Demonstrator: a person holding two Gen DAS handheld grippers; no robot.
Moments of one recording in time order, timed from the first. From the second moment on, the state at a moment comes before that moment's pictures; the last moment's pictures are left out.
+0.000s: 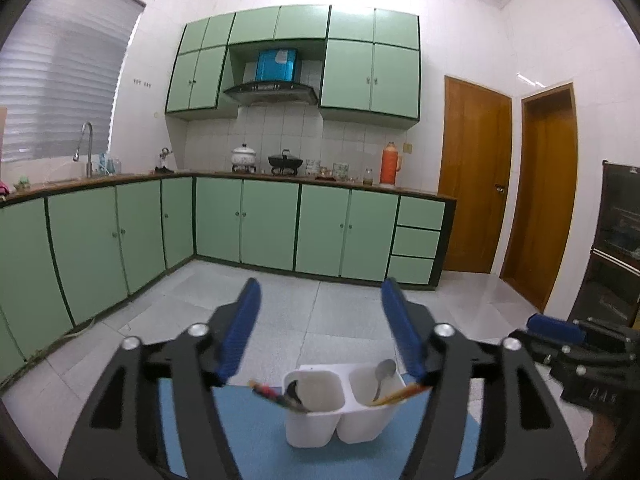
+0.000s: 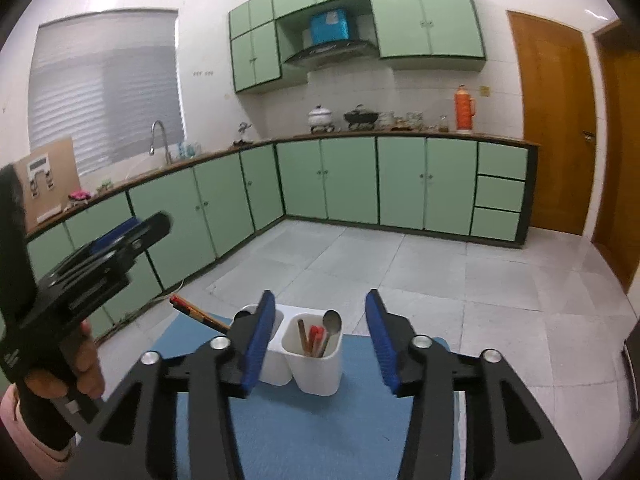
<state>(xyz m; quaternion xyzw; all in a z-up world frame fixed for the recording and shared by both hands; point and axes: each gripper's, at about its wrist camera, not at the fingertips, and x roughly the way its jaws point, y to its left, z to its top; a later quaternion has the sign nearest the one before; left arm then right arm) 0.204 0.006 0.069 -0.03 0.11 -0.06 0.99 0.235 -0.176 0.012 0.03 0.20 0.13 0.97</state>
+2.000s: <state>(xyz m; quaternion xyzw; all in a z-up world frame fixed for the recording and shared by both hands) 0.028 -0.003 0.057 0.00 0.15 -0.06 0.99 0.073 -0.162 0.004 0.03 0.16 0.16 0.97</state>
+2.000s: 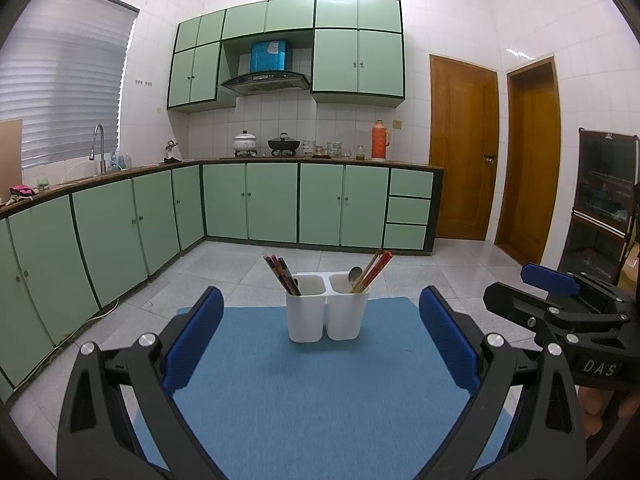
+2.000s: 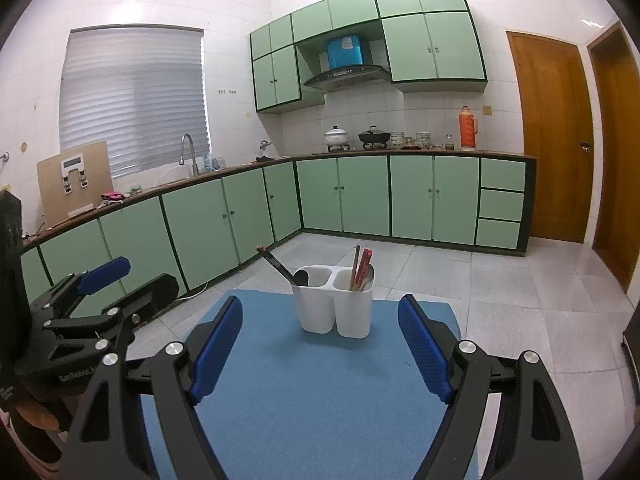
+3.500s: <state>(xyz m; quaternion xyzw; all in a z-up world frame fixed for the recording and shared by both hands) 0.022 0.003 0.057 -0.01 0.15 -0.06 0.99 0.072 -0.156 0.000 0.03 0.17 0.16 0.97</state>
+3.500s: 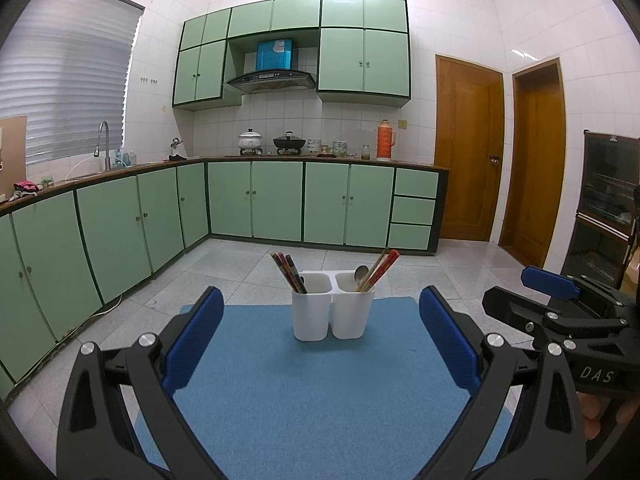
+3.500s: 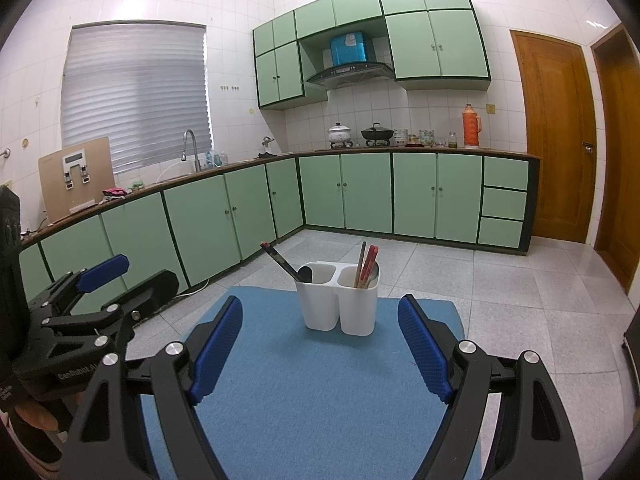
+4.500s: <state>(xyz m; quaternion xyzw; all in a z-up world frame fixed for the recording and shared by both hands) 0.021 0.005 0.057 -0.01 0.15 -0.05 0.99 0.072 -0.156 0.002 0.03 0.17 0.16 0.97</state>
